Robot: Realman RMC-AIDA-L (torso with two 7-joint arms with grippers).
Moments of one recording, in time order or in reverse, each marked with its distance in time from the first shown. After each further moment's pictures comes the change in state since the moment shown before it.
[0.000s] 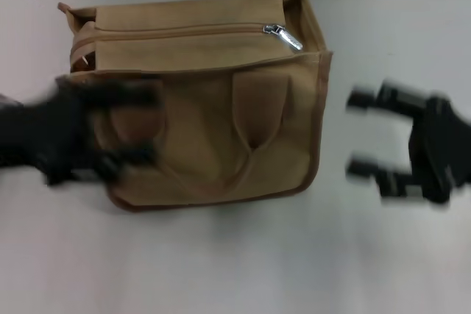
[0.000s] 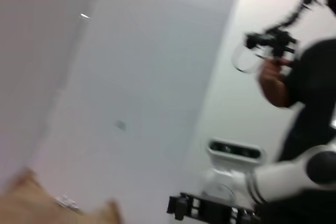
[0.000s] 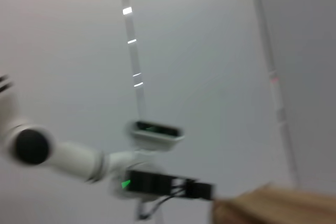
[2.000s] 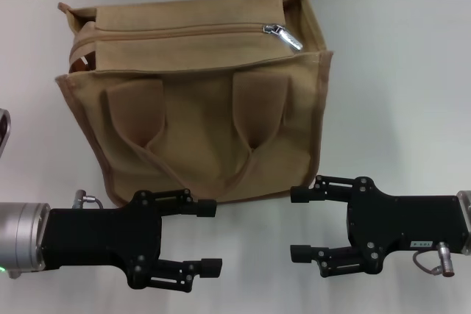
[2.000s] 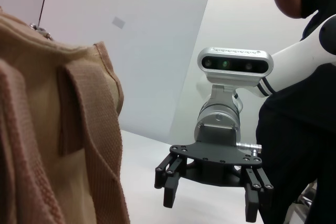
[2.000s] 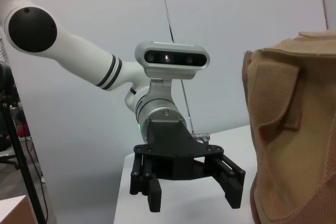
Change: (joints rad) left arm 0.014 -0.109 0.085 -0.169 0.261 -0.206 0.326; right arm 0.065 0.028 -0.003 0.165 -0.310 0.202 -0.111
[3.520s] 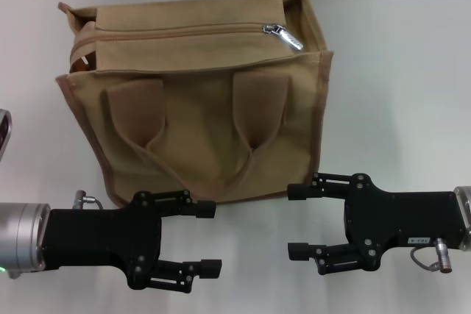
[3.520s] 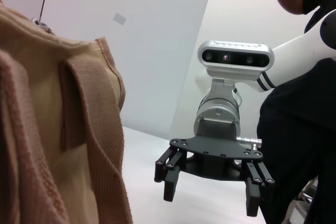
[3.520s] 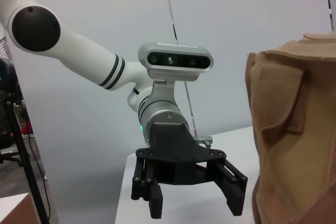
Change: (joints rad) left arm -0.002 0.000 -0.008 0.000 0.014 -0.004 0.000; right arm 0.014 0.000 -0.003 0.000 0.000 0.000 0.000
